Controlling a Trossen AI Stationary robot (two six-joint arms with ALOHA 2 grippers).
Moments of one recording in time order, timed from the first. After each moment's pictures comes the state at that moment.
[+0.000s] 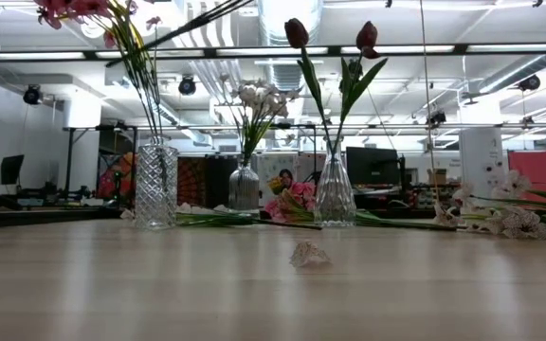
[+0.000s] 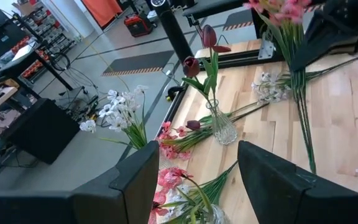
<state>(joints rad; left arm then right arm) -0.77 1.23 1.74 -1.54 -1.11 -0.59 0.49 2.13 2.30 -1.57 1.05 -0.71</state>
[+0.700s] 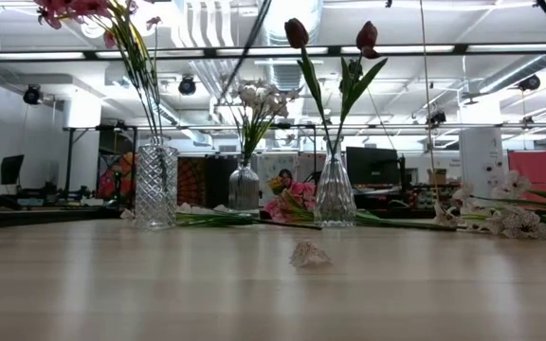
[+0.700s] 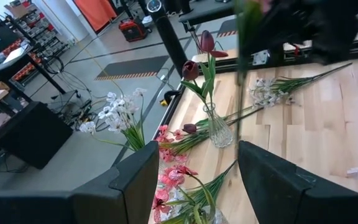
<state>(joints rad) -0.80 1.19 1.74 -1.55 -1.11 -0.59 0.38 2.12 2.33 -1.45 1.30 -1.58</state>
